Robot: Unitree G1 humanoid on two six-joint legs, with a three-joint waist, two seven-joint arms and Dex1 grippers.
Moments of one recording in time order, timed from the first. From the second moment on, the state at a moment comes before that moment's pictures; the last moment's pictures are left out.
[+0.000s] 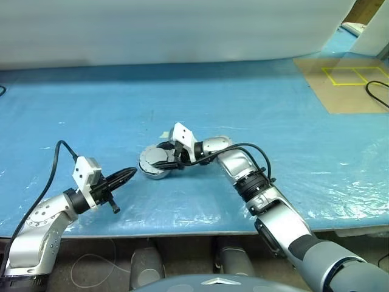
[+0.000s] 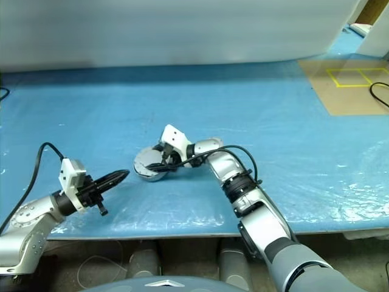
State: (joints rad) left arm 0.17 0.57 0.27 -0.25 -0.55 0.26 -0.91; right arm -0.78 -0.05 0.36 0.53 0.05 0.23 1.01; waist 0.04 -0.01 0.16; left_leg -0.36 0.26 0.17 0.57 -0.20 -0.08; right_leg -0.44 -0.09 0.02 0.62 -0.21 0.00
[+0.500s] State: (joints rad) left arm 0.20 0.57 0.29 -0.33 -0.57 0.27 -0.86; right arm -0.78 -0.03 0.38 0.50 0.01 0.25 0.96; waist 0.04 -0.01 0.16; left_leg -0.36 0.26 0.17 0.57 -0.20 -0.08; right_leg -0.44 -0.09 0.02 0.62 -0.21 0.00
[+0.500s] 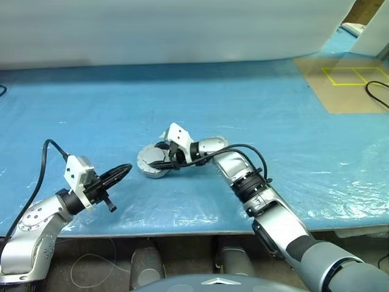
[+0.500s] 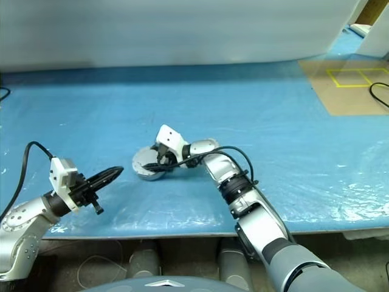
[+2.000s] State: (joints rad) left arm 0.23 0.54 0.27 -0.41 -0.57 0.30 -0.75; right arm -0.74 -0.04 0.41 0.50 -0.03 0.17 0.95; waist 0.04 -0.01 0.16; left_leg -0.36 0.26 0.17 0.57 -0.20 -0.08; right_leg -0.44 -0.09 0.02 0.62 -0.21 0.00
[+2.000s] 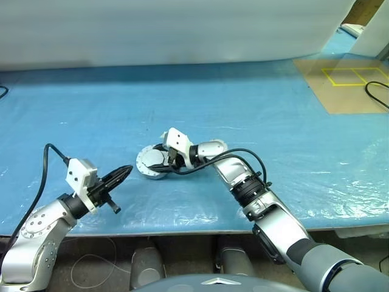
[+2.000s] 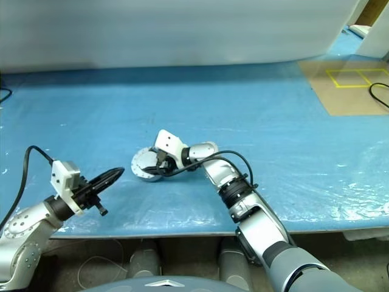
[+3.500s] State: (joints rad) left arm -0.08 0.54 0.09 0.03 -0.36 0.16 -0.85; right arm -0.74 -0.05 0.40 0.48 -0.02 0.21 0.94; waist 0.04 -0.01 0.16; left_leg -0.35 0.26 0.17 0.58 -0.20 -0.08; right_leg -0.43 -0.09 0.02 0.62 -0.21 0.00
